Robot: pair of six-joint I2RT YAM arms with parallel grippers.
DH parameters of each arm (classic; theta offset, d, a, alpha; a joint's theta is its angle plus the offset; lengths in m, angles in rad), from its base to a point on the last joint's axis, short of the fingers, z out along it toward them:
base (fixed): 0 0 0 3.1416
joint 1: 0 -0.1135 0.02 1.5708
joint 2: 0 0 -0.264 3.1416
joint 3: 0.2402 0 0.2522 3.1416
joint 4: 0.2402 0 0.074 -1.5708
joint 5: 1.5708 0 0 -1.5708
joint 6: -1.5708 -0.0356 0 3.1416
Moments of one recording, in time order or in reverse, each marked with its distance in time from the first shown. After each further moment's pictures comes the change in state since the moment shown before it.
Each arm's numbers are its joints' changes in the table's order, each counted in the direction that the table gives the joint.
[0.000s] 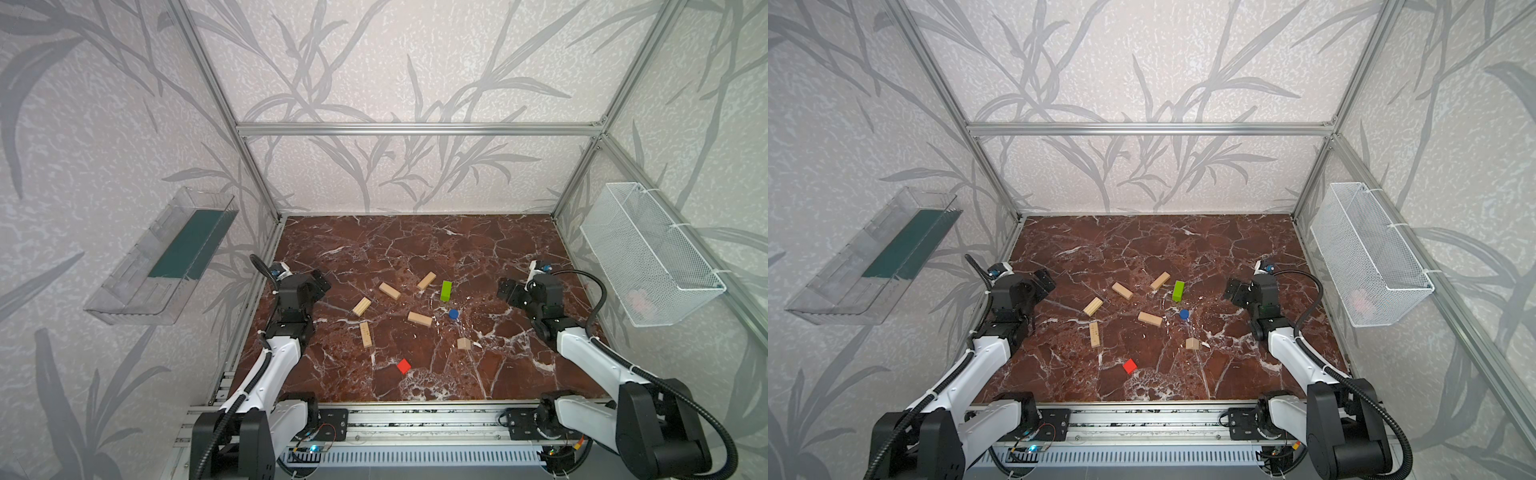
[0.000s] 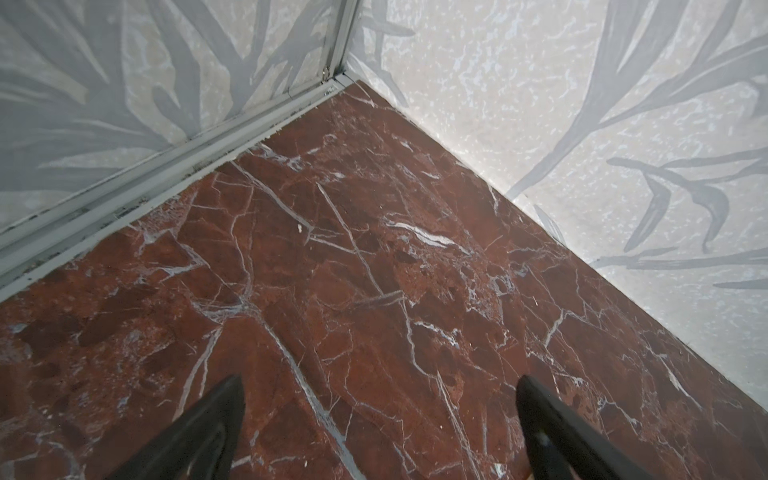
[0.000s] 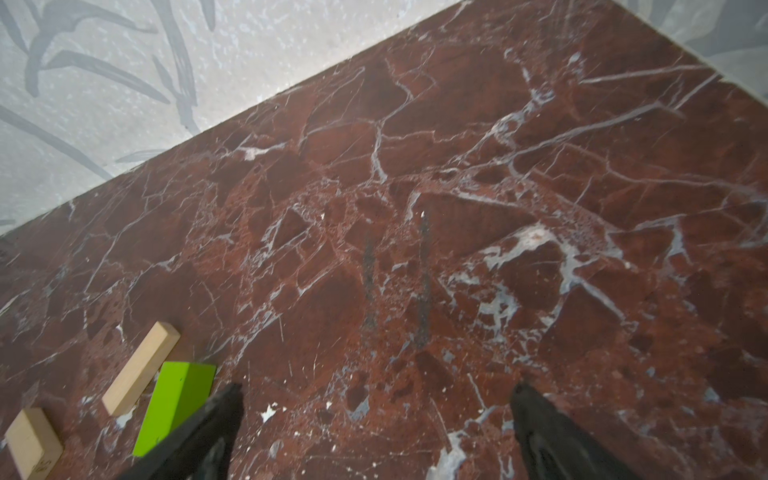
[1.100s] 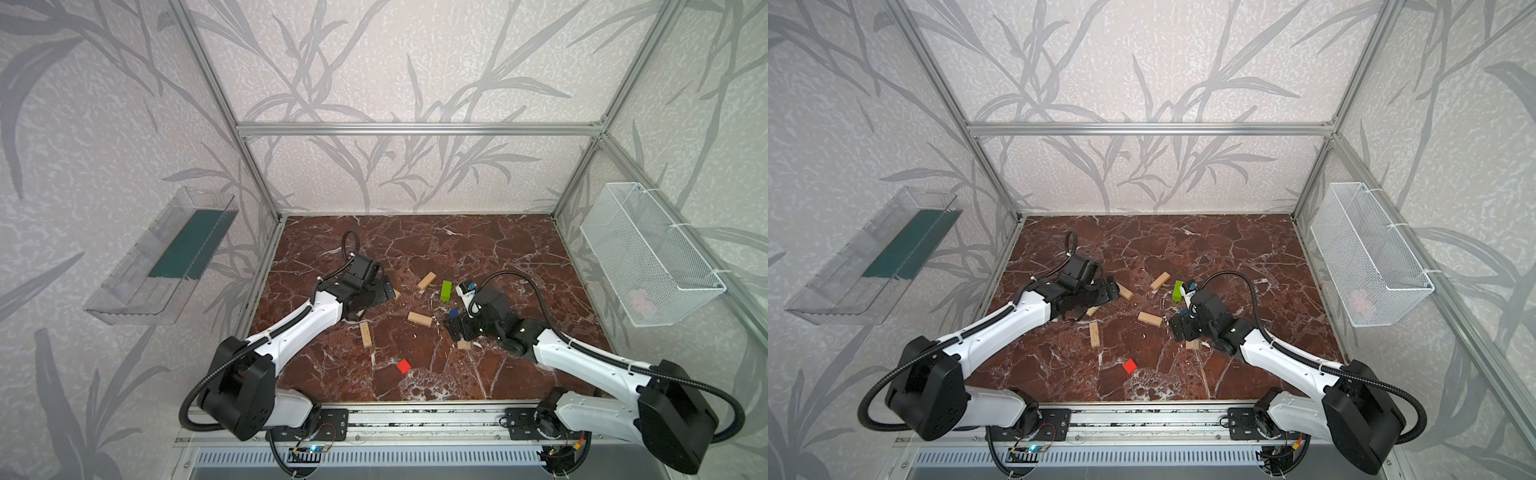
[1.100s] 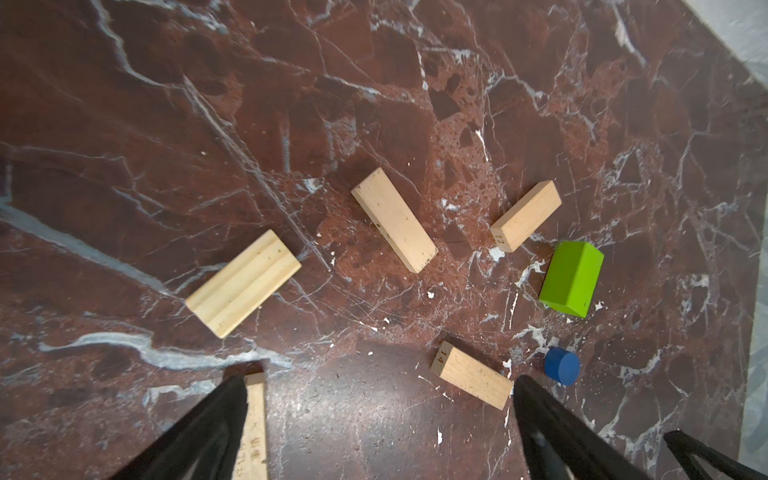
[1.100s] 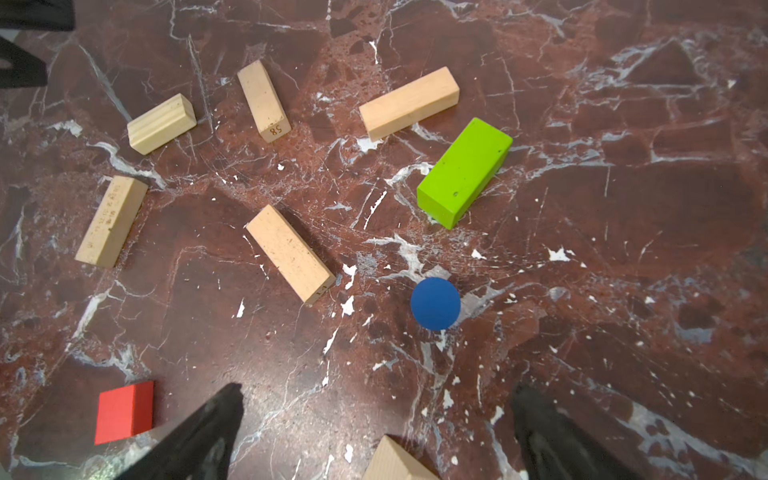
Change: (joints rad) left arm 0.539 0.393 0.474 0.583 0.135 0.203; right arm -0.598 0.021 0.097 0.268 -0.006 0.177
